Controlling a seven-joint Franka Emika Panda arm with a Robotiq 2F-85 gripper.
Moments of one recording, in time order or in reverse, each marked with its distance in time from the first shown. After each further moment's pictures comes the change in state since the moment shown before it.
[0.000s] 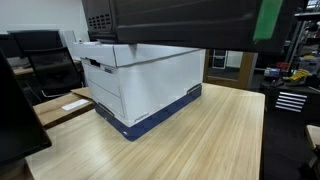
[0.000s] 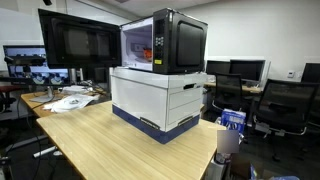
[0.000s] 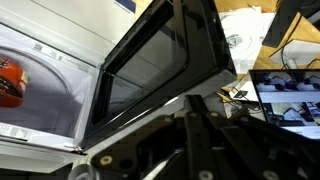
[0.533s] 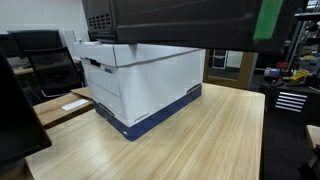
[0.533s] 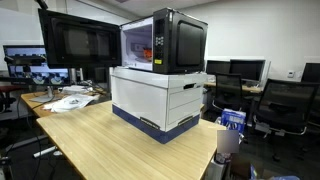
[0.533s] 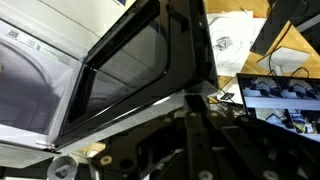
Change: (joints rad) arm 0.055 -0.034 0.008 -0.072 0.006 0.063 -0.040
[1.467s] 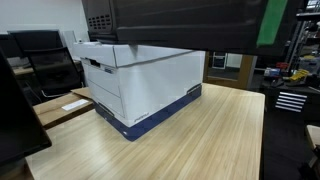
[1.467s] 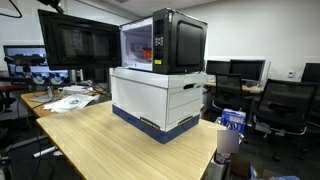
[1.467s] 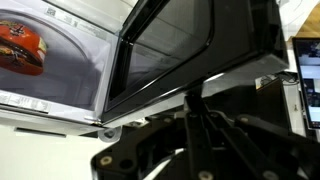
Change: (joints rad) arm -0.113 -0.032 0.067 -0.167 -0.028 0.357 0.070
